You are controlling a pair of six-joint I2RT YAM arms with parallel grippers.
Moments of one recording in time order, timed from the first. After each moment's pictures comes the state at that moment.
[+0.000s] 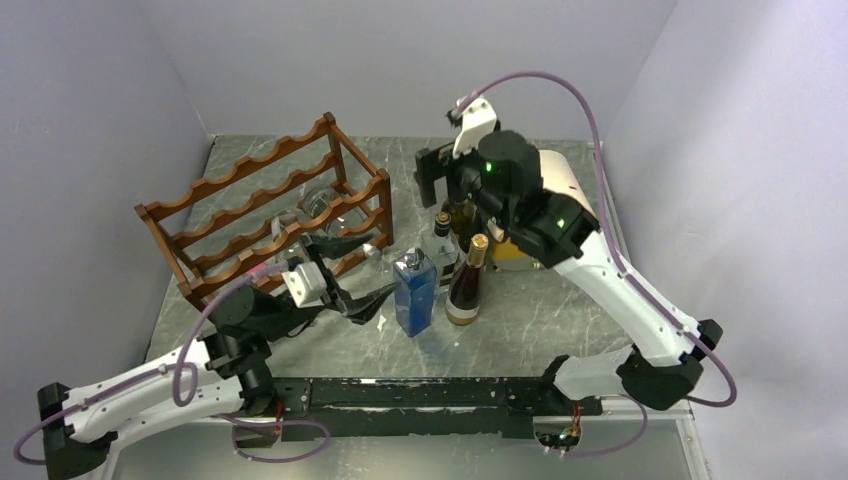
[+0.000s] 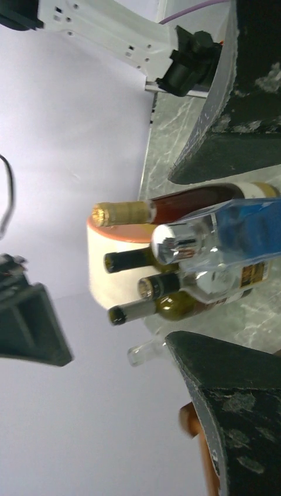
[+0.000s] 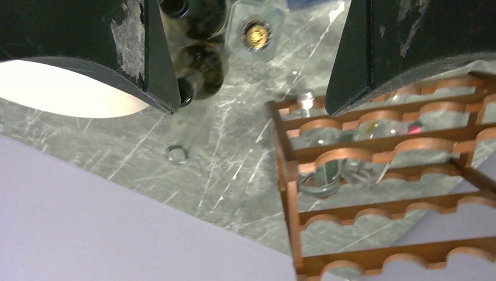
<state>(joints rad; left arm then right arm) -1.06 0.60 0.48 0.46 0.02 0.10 0.89 1.29 1.61 -0.56 0.35 0.06</state>
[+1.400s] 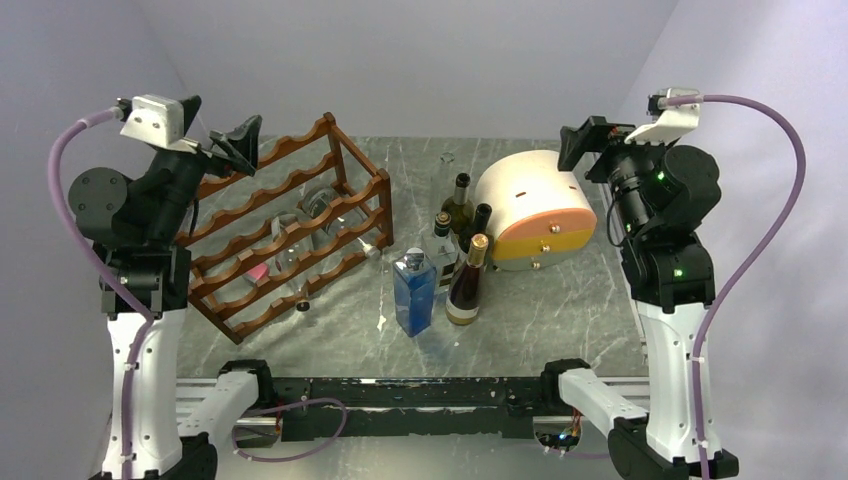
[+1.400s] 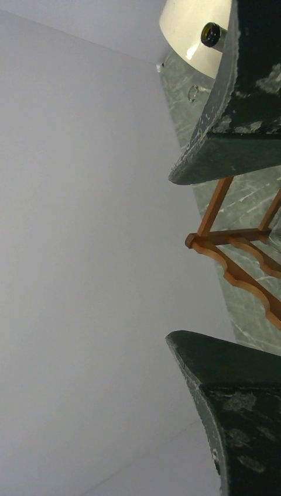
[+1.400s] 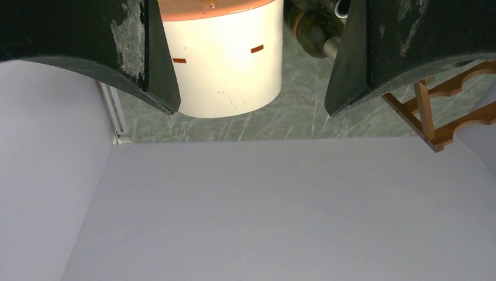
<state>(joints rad) 0.03 0.88 1.36 -0.11 0.33 -0.04 0.13 0.98 1.55 -0.52 0.06 0.09</state>
